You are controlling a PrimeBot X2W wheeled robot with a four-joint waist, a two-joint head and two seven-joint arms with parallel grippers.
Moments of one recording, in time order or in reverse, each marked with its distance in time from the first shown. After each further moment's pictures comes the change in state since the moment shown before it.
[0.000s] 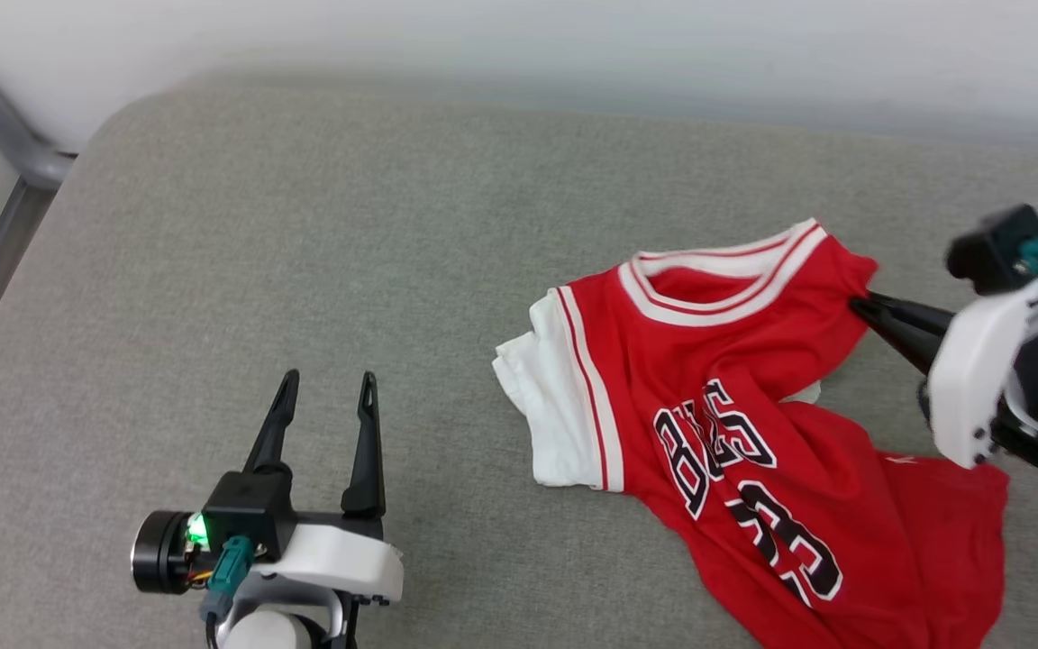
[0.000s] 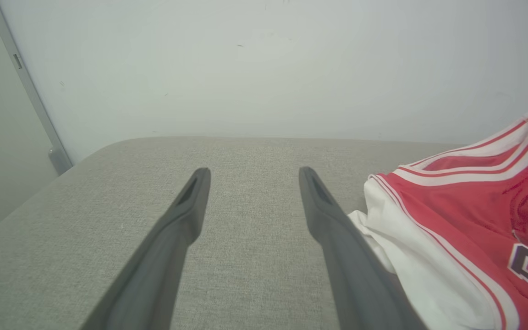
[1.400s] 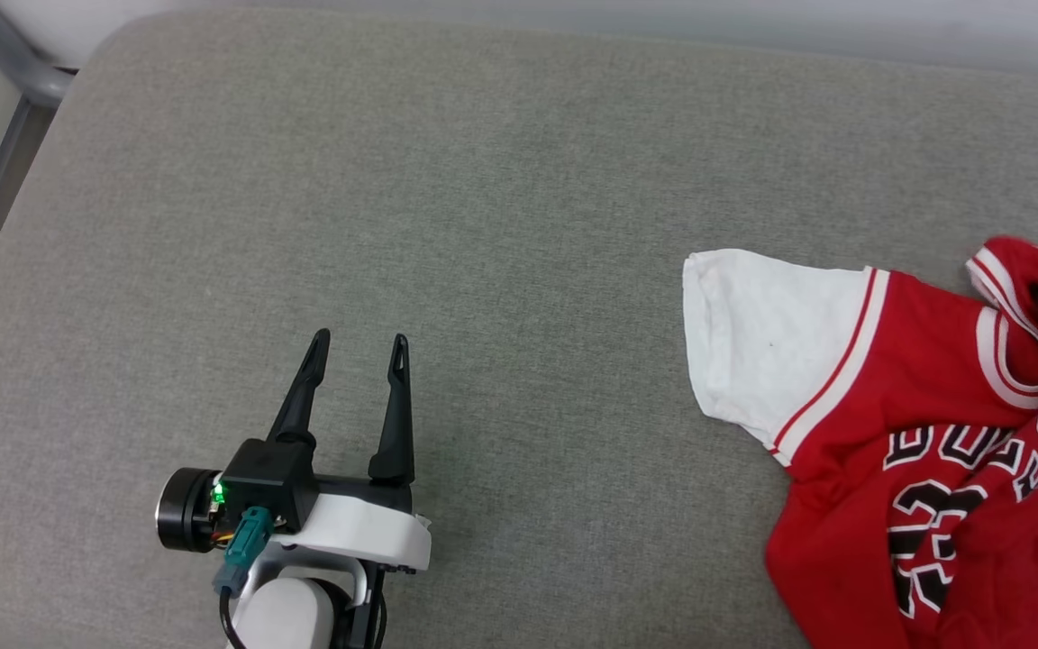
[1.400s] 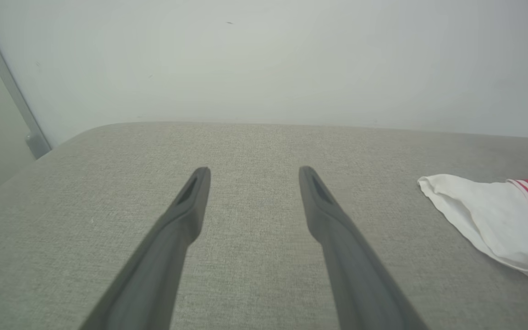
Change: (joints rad) left arm -0.039 0.000 -0.045 -0.023 -0.034 0.000 0.000; right arm 0.134 0.103 -0.593 0.196 -0.293 0.000 0.248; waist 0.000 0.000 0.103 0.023
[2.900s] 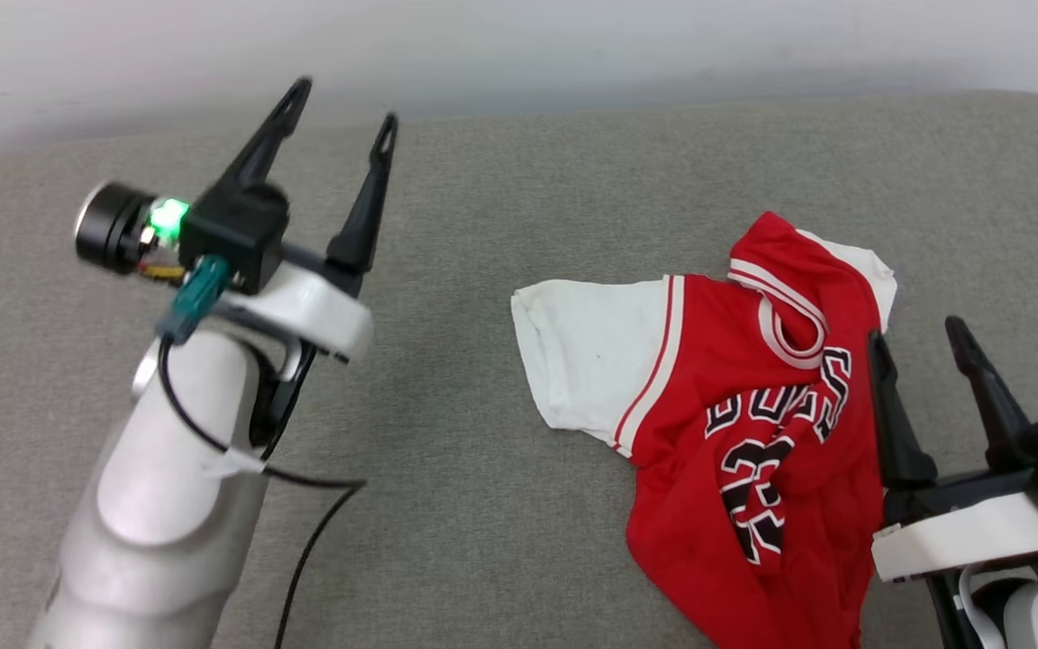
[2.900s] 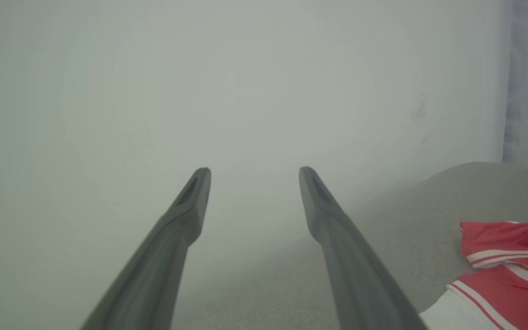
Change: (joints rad) left arm -0.491 0.194 -0.077 0.224 0.022 -0.190 0.012; right arm 0.553 0.503 -0.277 -0.564 -0.428 0.000 -0.667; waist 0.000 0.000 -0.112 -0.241
